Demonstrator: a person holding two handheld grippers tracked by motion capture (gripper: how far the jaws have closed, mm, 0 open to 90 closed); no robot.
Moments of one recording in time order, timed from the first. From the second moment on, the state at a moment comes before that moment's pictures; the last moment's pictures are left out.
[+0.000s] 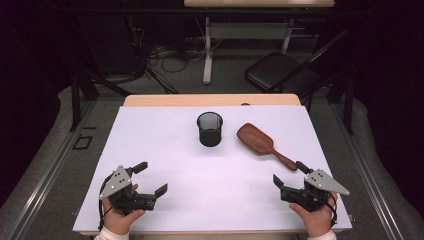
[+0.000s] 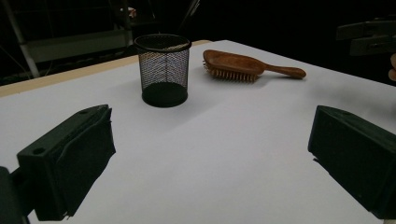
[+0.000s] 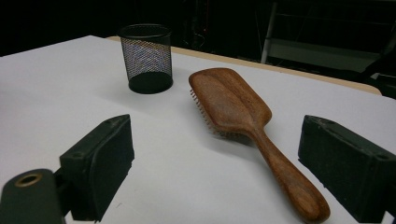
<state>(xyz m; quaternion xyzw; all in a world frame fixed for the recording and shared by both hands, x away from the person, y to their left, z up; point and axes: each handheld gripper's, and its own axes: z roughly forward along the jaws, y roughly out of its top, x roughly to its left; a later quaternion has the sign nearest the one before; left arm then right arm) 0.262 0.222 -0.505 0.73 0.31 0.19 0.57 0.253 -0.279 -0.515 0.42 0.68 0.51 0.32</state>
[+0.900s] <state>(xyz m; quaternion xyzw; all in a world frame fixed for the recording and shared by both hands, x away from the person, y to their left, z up) 0.258 0.228 -0.509 0.73 0.32 0.19 0.57 0.265 -0.279 -0.513 0.42 0.70 0.49 0.32</state>
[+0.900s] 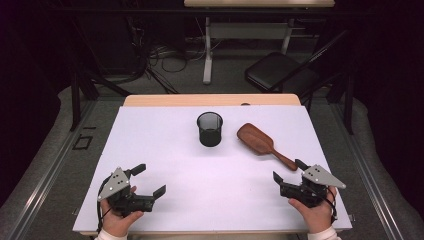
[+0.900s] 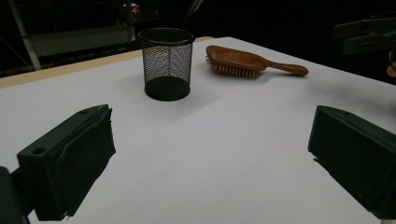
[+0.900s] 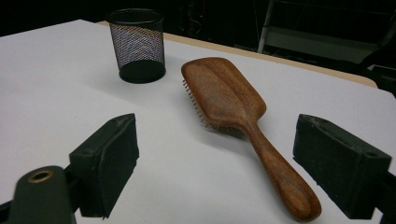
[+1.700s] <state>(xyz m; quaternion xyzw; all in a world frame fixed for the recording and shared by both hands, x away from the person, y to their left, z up) 0.260 0.227 -0.509 0.74 0.32 0.19 0.57 0.282 -0.279 -0.516 0.46 0.74 0.43 0.25</state>
